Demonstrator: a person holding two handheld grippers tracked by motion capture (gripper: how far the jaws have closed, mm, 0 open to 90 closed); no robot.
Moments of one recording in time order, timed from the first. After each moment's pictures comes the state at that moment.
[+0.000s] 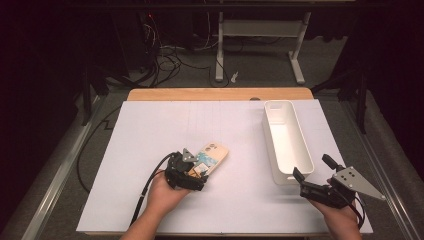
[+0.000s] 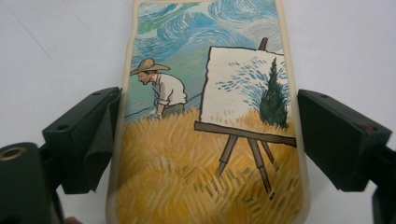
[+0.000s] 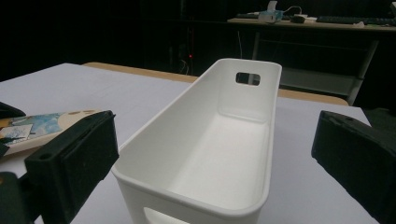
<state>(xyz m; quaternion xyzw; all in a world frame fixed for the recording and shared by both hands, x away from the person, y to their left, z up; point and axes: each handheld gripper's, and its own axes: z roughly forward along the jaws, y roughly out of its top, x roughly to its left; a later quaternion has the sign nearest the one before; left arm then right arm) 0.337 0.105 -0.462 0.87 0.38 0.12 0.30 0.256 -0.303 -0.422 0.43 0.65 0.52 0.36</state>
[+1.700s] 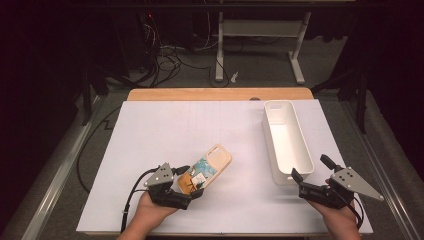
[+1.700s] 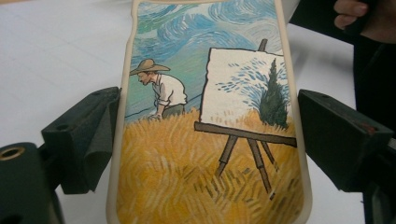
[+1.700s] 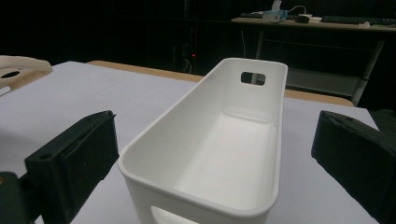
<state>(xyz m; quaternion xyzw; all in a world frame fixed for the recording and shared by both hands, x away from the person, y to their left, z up) 0.287 0.150 -0.464 0.80 0.25 0.07 0.55 0.255 -0.300 -0.422 0.42 0.65 0.52 0.35</state>
